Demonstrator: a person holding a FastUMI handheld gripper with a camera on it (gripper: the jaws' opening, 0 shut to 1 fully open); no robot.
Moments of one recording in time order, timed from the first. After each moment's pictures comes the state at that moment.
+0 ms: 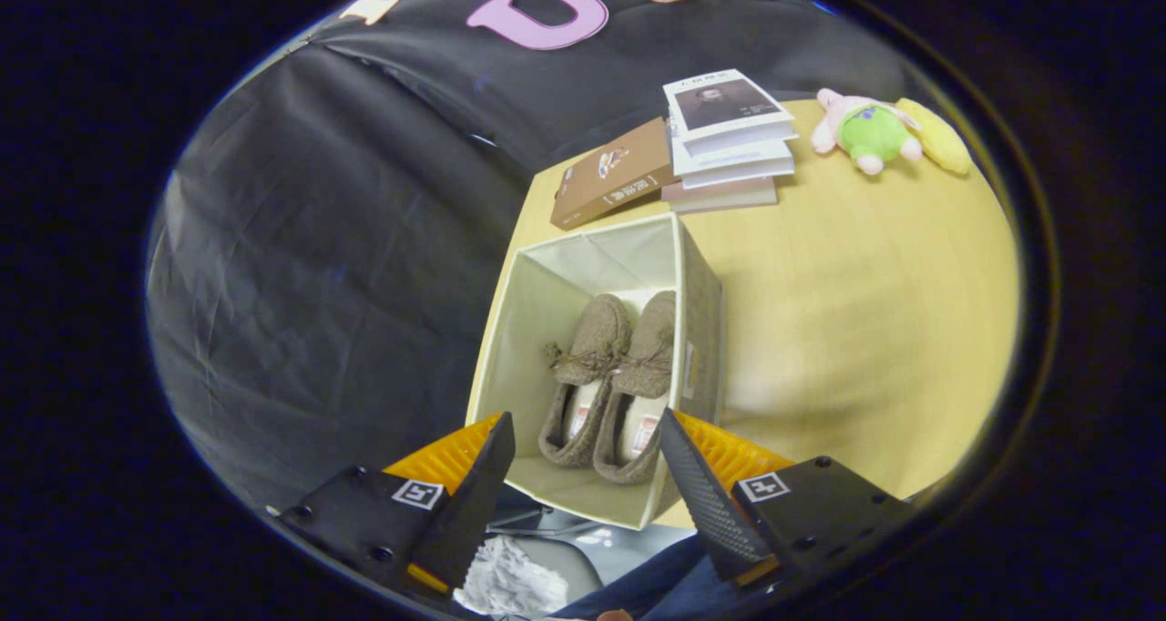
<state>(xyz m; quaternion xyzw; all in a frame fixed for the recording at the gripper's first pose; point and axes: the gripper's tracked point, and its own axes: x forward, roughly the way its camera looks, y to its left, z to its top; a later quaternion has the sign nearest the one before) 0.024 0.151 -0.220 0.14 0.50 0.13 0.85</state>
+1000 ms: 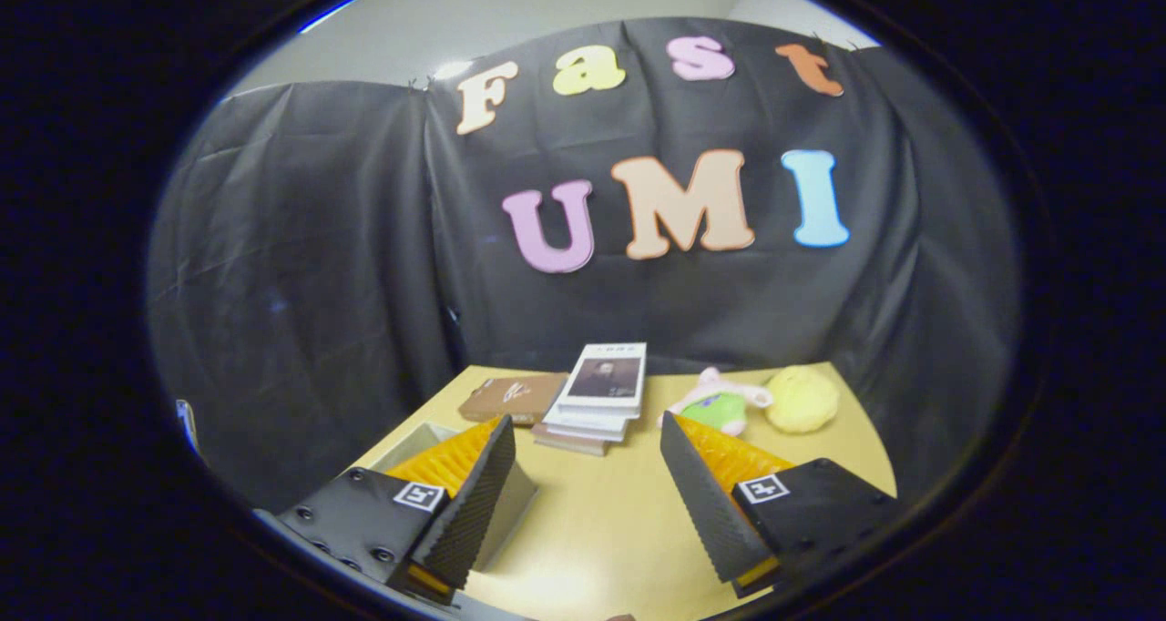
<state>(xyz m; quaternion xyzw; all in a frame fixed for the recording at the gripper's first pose) 0.056 -0.040 0.008 -0.03 0.12 0.06 0.99</state>
